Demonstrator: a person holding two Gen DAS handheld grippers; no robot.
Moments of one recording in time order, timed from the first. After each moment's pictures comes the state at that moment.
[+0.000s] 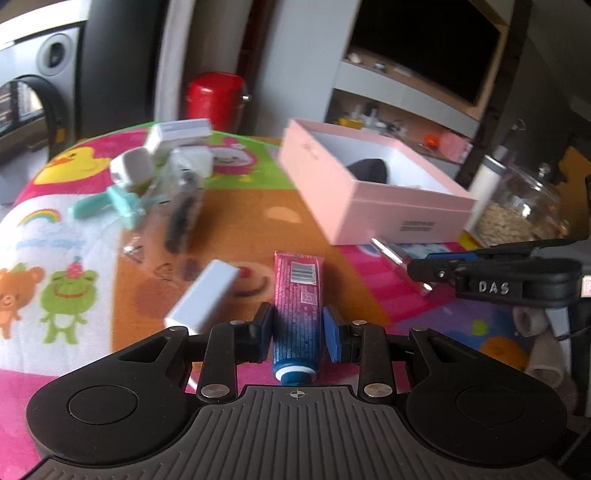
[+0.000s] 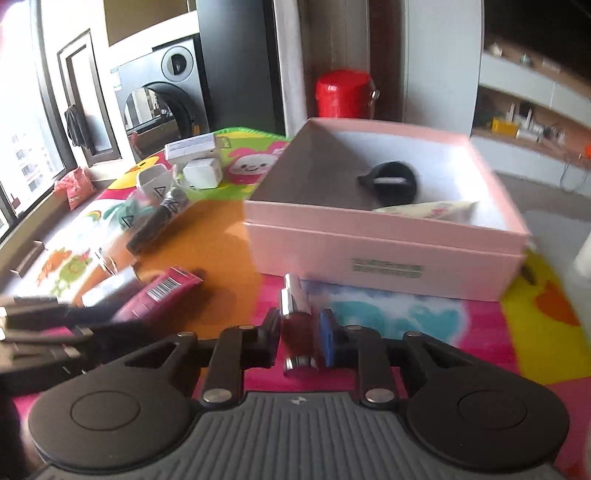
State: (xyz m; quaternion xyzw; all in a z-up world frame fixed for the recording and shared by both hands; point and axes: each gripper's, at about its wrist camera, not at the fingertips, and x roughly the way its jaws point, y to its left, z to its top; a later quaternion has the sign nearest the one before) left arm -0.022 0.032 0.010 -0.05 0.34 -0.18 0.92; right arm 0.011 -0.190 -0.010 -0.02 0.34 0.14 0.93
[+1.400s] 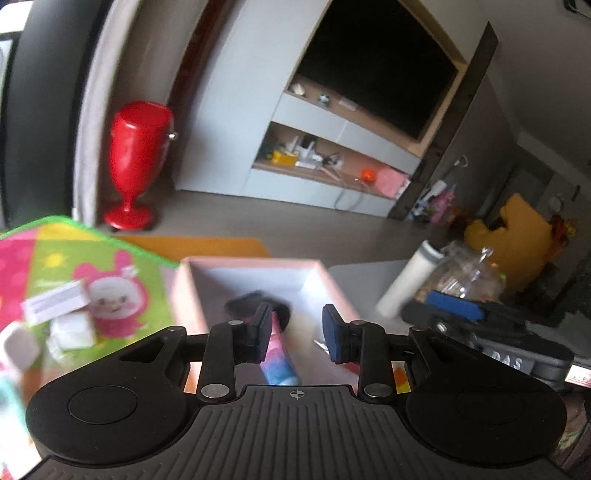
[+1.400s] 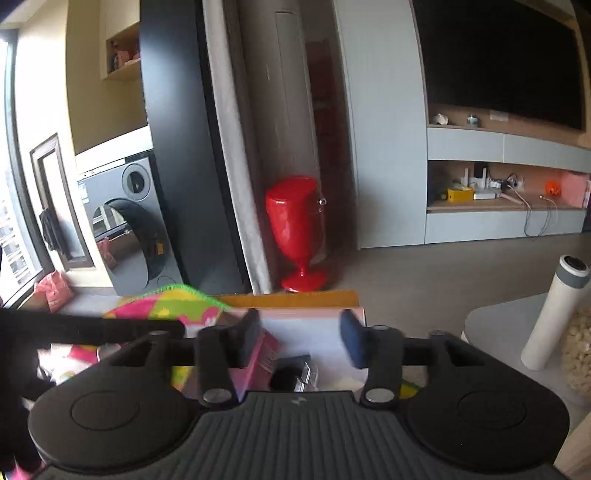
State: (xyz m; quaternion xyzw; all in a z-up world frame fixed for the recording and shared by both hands) left arm 0.105 -0.005 0.117 -0.12 0.31 -0.27 0.90; right arm 0.061 -0.280 0.106 0.05 0.23 0.09 0.97
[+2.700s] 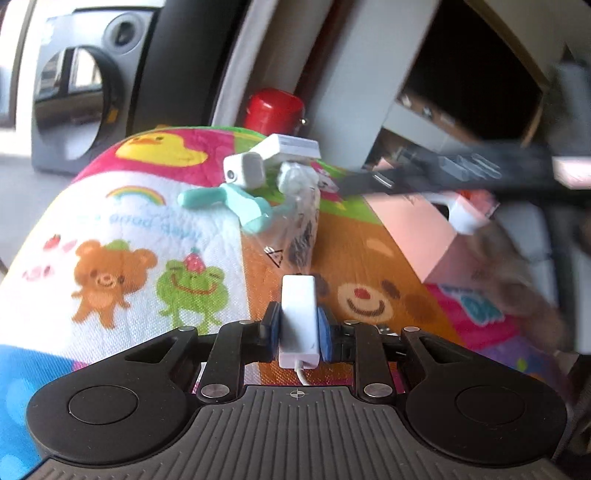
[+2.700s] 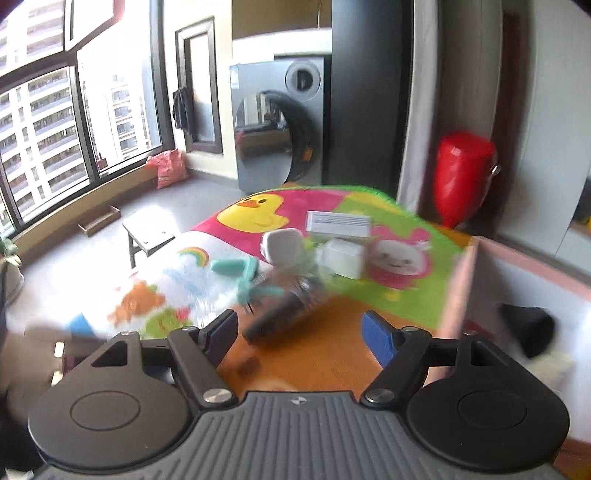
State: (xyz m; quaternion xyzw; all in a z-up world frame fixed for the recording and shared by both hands) left arm -0.019 0.133 -0.003 -0.15 0.31 -0.12 0.93; right arm 0.094 -0.050 0.051 -0.08 0.31 0.30 0.90
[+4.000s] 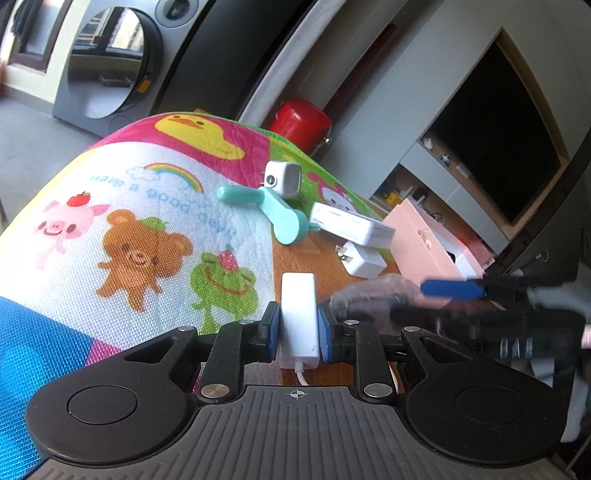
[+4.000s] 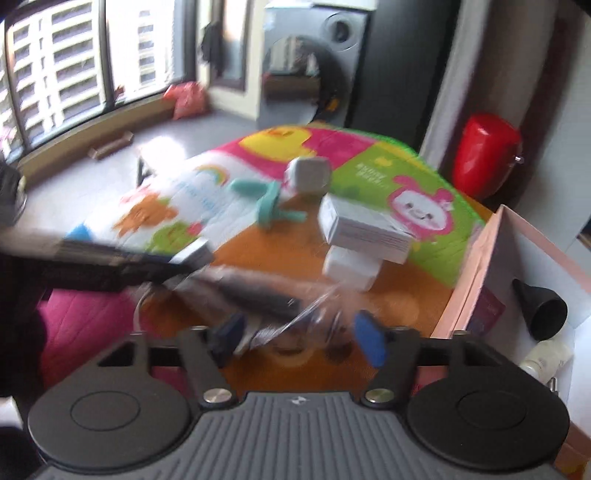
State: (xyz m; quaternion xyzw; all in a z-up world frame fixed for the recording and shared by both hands) left arm -0.020 0.164 -0.014 -0.25 0.30 -0.10 0.92; right arm 0.059 -0.059 0.027 -0.16 0.34 0.31 0.87
